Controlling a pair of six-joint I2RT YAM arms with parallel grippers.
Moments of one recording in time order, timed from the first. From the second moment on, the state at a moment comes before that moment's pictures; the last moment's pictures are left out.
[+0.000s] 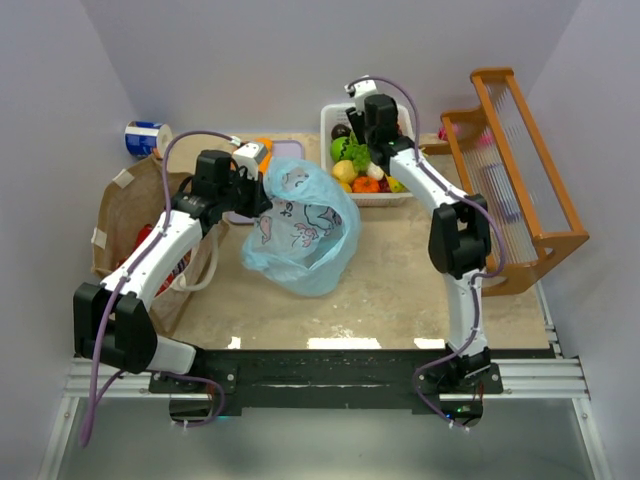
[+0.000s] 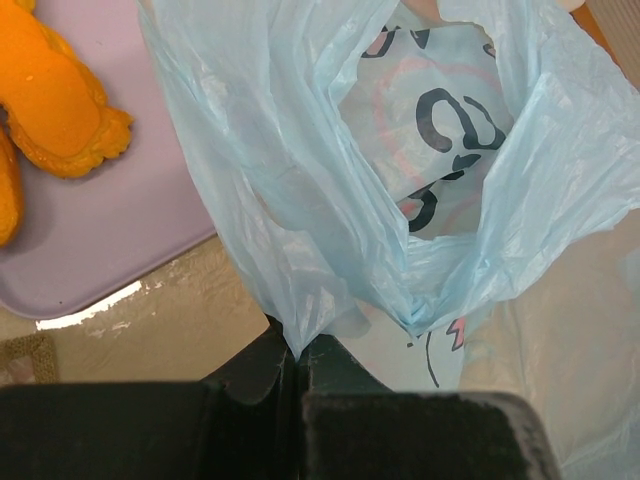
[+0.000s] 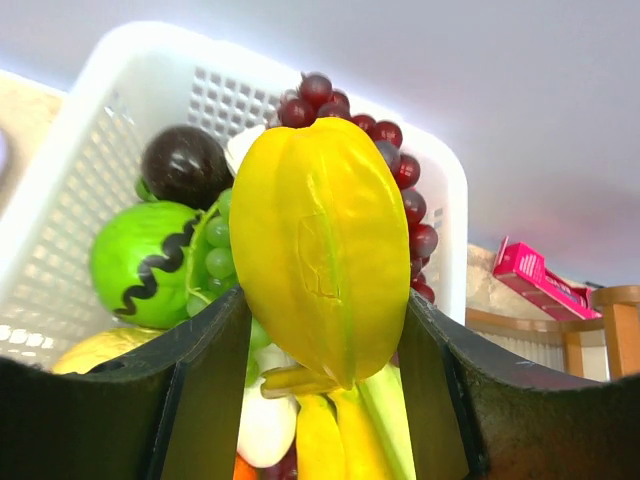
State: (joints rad) left arm -0.28 1.41 1.15 -0.37 0.34 -0.08; right arm 0.38 2.22 1.99 -0.10 0.34 -0.29
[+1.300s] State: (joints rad) left arm -0.28 1.38 1.12 -0.33 0.38 -0.09; right arm 0.86 1.69 1.39 -0.45 0.06 0.03
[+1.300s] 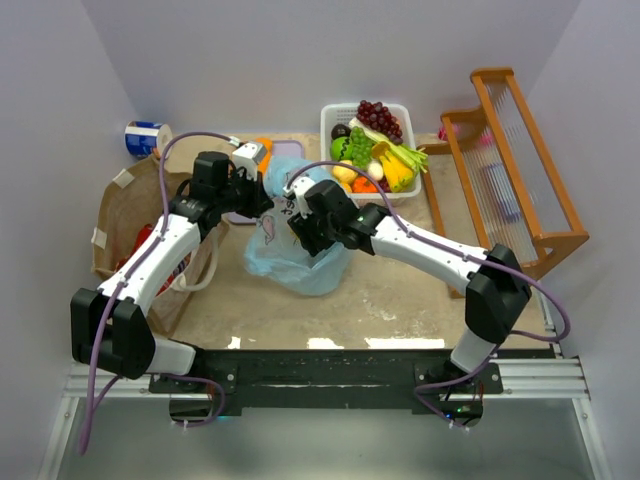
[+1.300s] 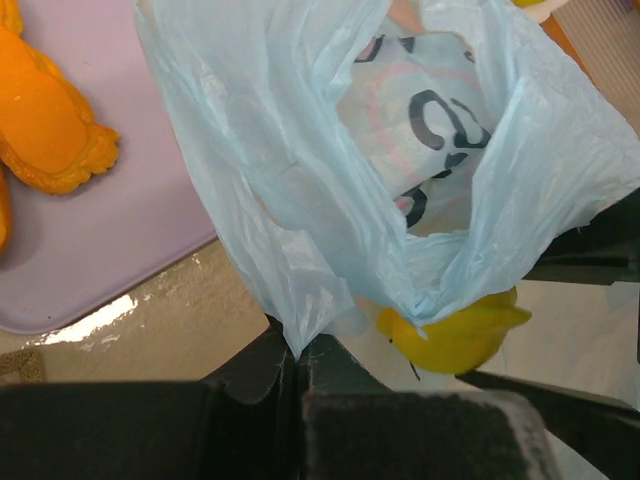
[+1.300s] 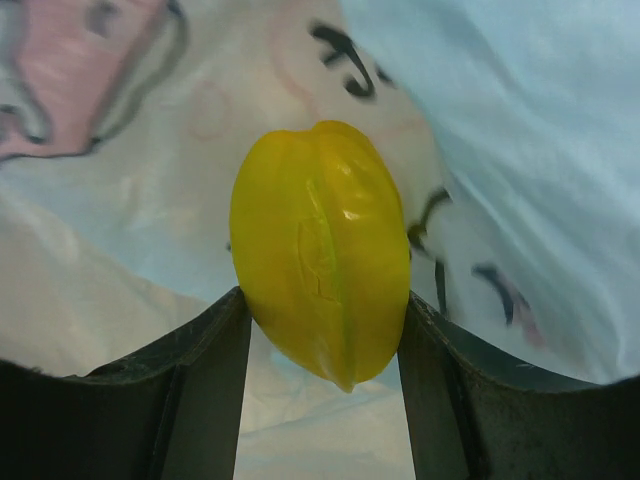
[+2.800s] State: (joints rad) left arm -0.28 1.38 1.12 -0.33 0.37 -0.09; right arm 0.55 1.63 1.63 -0.43 0.35 -0.05
